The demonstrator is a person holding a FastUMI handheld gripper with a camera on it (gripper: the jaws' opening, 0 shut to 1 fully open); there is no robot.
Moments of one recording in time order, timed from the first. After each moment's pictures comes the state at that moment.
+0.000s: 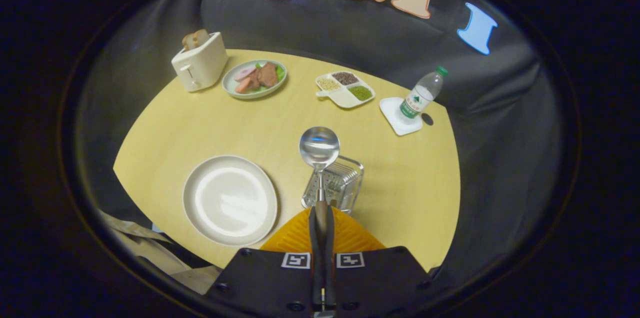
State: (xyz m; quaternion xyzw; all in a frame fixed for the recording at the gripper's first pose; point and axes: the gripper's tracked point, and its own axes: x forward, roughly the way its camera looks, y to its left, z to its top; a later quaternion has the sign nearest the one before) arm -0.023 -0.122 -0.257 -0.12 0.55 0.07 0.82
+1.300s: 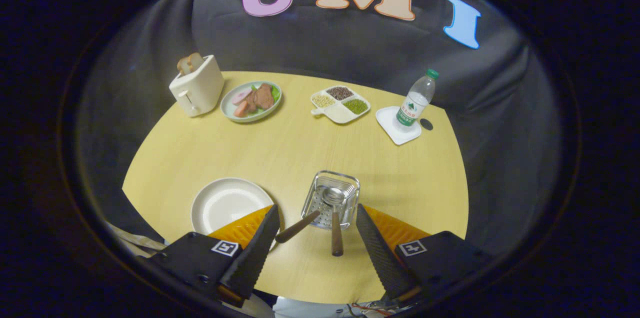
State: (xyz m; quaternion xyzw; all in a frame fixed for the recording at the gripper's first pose) arm -0.001 -0.103 -0.235 -0.06 0.48 0.06 0.87
